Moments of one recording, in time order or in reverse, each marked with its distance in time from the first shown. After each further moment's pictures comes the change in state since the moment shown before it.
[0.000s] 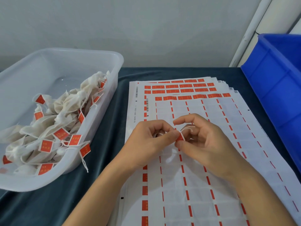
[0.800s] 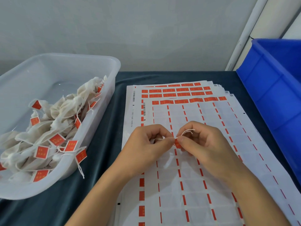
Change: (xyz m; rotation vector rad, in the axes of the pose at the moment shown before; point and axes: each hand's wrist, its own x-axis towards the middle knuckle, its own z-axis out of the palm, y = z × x) left_hand 0.002 -0.008 0.003 0.074 0.047 0.033; right_hand 0.002 0.004 -0.003 -0.100 0.099 0.019
